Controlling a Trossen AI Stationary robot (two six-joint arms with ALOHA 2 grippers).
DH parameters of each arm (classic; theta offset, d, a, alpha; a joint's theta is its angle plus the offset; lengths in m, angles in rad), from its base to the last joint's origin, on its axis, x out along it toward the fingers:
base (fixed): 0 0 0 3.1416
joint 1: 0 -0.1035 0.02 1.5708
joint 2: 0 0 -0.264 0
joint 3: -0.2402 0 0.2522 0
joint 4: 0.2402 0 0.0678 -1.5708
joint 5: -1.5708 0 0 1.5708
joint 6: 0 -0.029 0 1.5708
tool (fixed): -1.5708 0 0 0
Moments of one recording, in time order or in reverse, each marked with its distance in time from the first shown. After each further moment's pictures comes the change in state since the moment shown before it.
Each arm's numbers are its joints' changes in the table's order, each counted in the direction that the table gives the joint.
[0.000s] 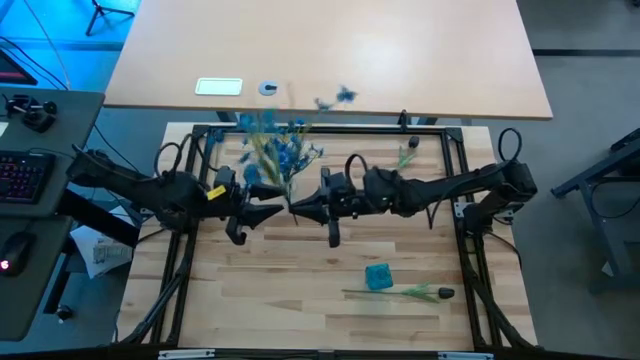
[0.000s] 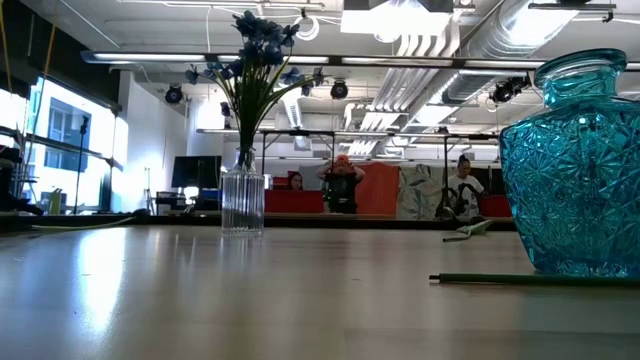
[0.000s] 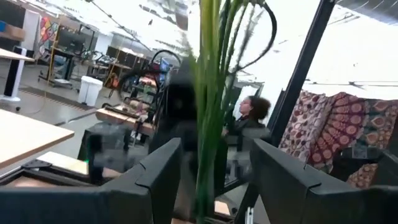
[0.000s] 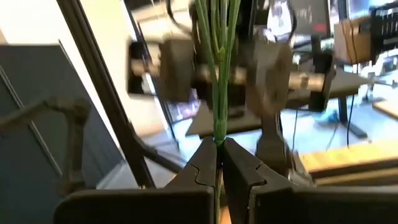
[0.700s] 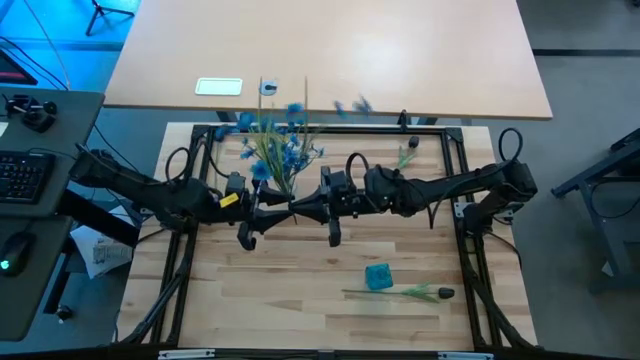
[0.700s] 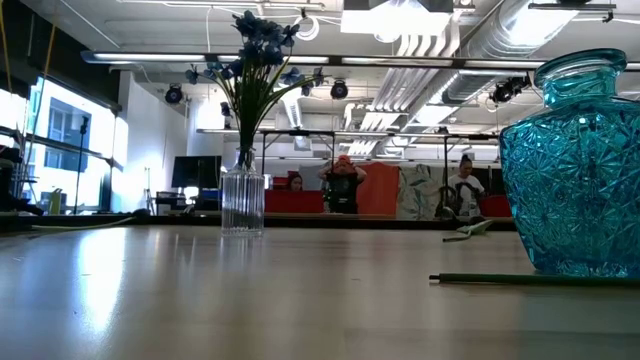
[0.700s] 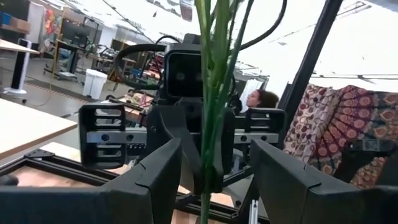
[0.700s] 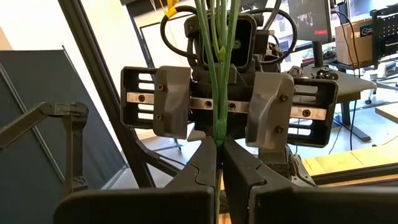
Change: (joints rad) left arm 0.010 0.076 -0.001 -0.040 -0.025 0.008; right arm 0.005 -0.001 -0.001 -0.012 -0.004 -0.008
